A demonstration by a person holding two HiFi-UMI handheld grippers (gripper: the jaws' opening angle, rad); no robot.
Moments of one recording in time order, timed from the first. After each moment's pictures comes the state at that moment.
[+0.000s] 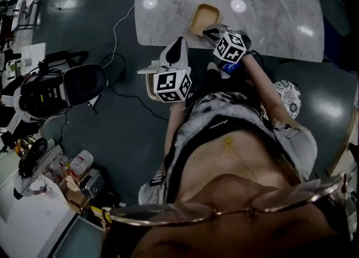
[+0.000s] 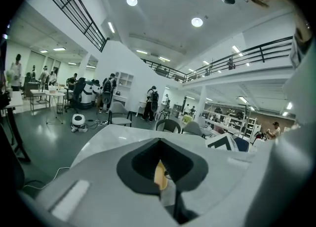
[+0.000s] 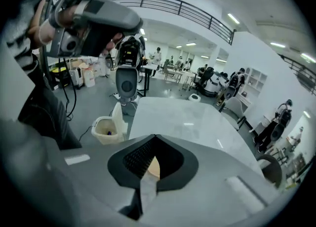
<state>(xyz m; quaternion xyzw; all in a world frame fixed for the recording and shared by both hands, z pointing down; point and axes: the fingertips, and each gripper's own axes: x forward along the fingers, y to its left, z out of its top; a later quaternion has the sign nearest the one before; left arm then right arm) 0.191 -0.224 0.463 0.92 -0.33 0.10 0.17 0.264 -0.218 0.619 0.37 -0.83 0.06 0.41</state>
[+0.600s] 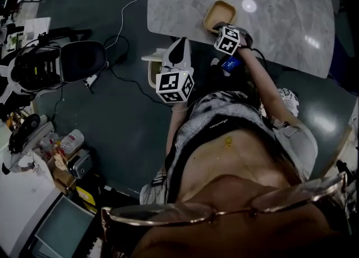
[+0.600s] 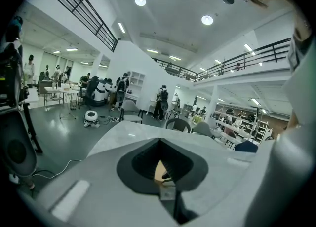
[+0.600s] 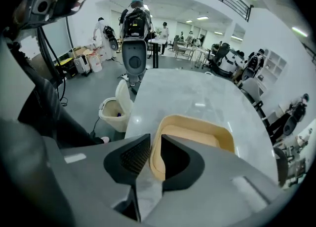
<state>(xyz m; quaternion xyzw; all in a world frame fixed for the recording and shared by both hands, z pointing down) 0.153 -0.244 0.461 0.89 -0.39 0.10 0.20 0.259 -0.249 0.708 0.29 -0.79 0.12 0.52</state>
